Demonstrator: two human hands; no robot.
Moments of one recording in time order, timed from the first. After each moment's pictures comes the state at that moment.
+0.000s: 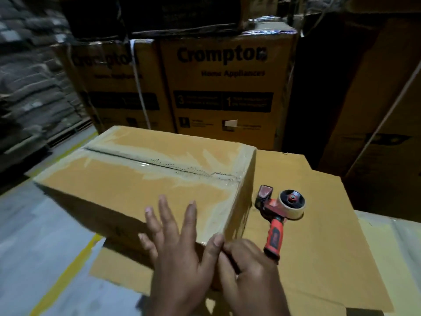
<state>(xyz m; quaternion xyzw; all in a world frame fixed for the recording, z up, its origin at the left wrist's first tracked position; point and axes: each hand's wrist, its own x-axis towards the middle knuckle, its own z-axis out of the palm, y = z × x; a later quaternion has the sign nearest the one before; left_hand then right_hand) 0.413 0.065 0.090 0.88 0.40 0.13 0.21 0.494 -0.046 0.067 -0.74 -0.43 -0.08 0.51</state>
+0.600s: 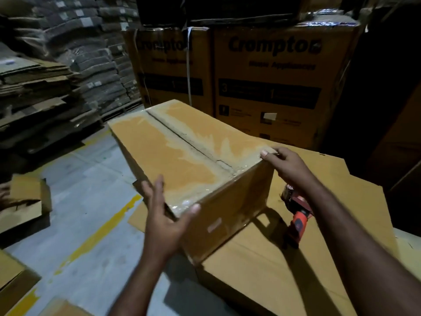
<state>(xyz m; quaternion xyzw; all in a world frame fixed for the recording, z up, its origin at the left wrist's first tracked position) 0.355 0.096 0.052 0.71 0.42 0.40 0.40 0.666 0.037 0.090 -0.75 -0.39 0.20 0.49</state>
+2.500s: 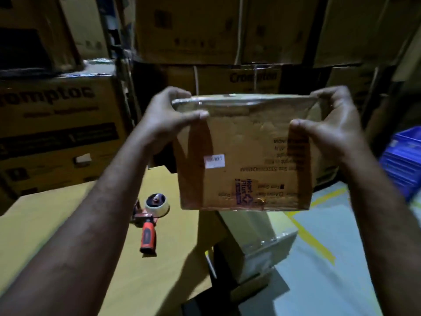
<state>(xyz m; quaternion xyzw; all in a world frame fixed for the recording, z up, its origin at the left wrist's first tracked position) 0.614 -0.094 0.287 0.79 -0.11 0.23 0.55 0.602 -0.414 0.272 -0.81 -0.06 -0.33 0.47</state>
